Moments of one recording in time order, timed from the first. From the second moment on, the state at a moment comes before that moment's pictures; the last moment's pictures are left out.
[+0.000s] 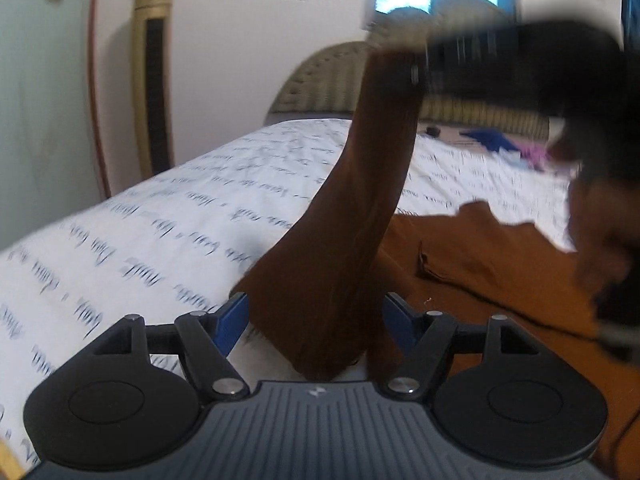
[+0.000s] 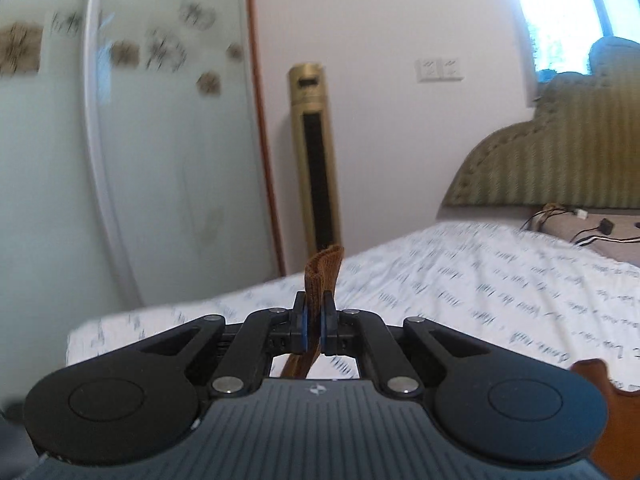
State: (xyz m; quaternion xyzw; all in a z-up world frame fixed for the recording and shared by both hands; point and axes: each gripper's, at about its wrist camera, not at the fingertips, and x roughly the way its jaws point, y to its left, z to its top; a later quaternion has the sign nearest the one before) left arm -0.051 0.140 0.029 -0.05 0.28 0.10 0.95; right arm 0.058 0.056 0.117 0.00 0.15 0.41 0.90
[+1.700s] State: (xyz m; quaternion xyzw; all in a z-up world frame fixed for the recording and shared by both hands) left arm 0.012 0.083 -0.007 -0.01 0.36 0.08 0.93; right arm 0.077 -0.274 -0.016 0.18 0.21 0.04 0.96
